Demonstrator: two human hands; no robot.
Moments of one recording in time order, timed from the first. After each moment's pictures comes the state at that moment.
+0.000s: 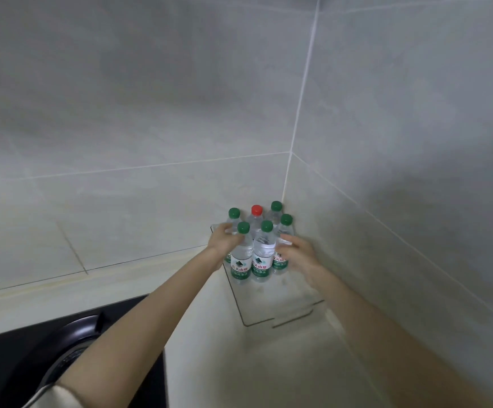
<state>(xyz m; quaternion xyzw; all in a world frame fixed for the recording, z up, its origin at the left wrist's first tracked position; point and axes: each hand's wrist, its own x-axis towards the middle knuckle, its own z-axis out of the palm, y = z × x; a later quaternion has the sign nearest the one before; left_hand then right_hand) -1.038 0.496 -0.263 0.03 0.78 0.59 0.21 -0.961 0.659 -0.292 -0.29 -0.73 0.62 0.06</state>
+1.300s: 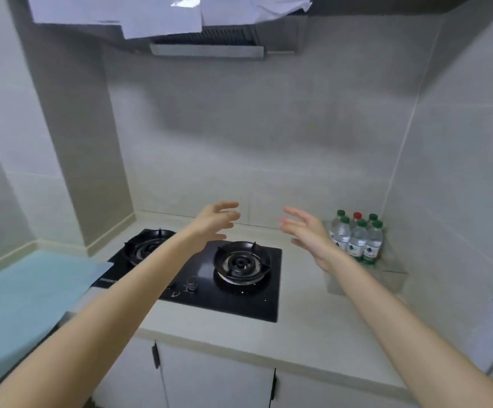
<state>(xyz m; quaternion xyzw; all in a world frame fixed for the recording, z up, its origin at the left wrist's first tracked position) -0.596 0.182 -0.115 0.00 0.80 0.61 0.00 -0.608 0.395 -0.131 0.08 -0.76 0.64 -0.02</state>
